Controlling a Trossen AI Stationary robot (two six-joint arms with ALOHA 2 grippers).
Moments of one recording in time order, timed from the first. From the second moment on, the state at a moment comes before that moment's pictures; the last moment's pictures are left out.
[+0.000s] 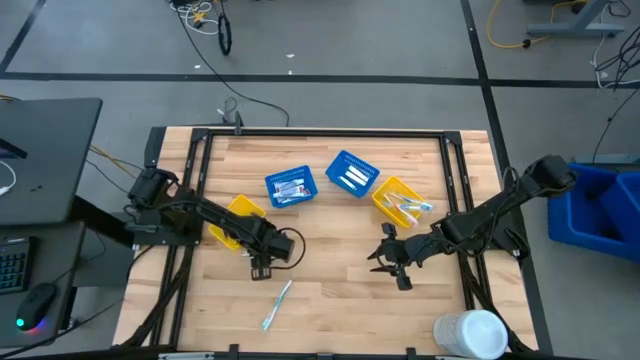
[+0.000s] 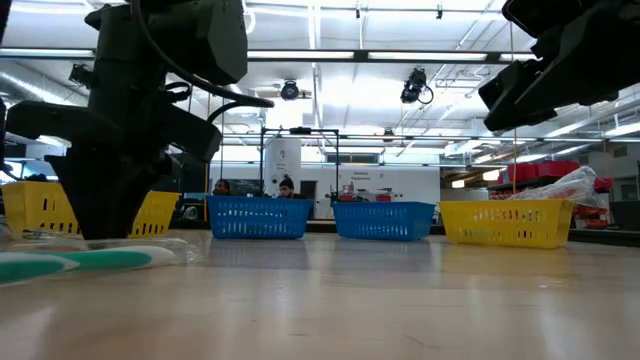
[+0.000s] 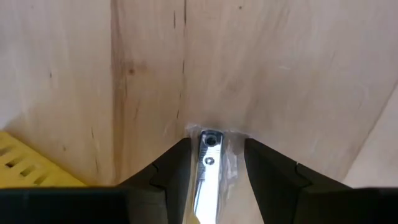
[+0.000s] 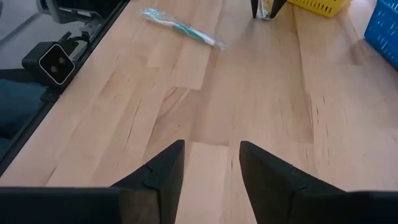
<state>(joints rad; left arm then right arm) -0.29 1.74 0.97 -0.78 0.01 -0.44 0.47 1.24 0.51 0.12 0.18 0.20</state>
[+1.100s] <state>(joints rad) -0.30 1.74 1.21 -0.41 -0.39 -0.46 0.46 1.24 0.51 0.15 0.45 0.28</state>
